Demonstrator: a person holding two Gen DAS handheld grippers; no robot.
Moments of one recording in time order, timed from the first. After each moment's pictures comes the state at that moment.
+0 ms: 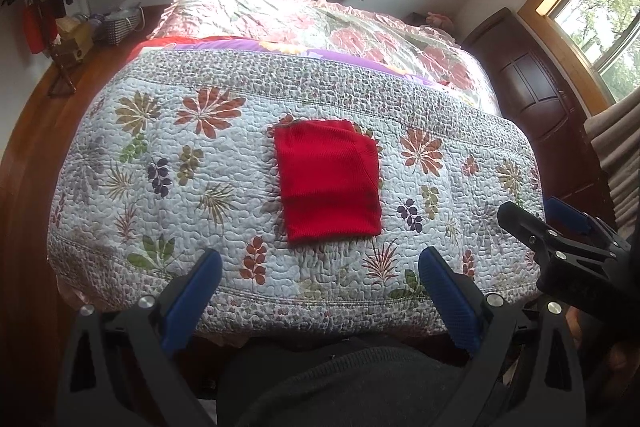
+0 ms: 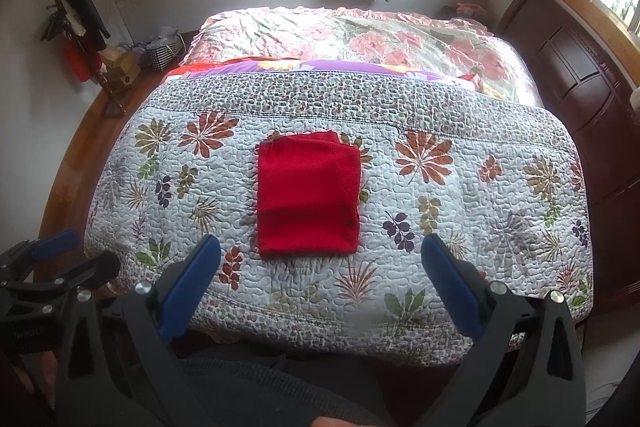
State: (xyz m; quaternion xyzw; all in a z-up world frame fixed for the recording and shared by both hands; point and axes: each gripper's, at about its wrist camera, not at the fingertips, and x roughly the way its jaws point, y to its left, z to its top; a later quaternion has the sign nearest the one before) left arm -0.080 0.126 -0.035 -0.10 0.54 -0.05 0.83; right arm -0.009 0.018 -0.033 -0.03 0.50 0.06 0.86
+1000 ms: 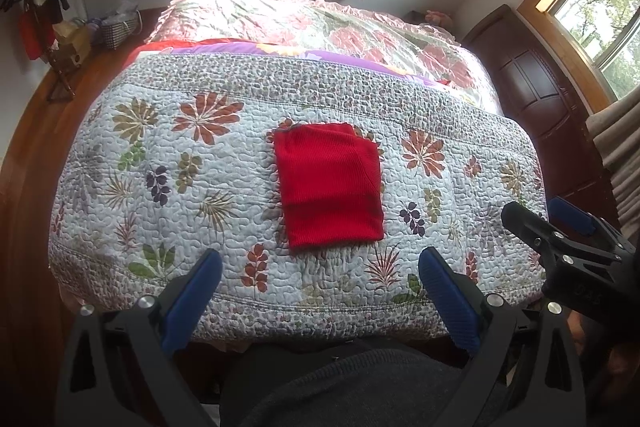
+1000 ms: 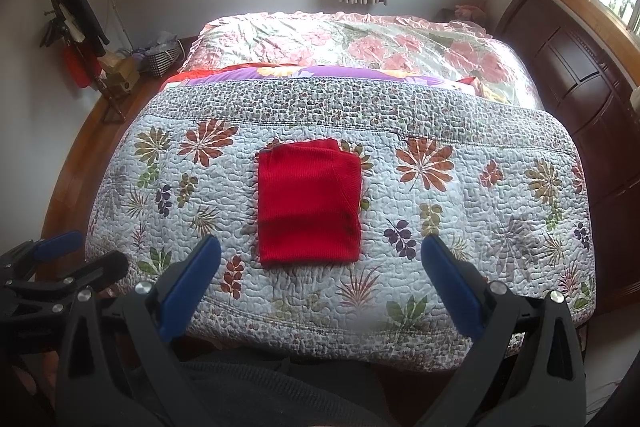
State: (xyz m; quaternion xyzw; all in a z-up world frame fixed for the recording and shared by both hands) left arm -0.066 0.127 -0.037 -0.09 0.54 -0.05 0.84; right arm 0.000 0.018 -0.029 -0.02 0.50 0.06 0.86
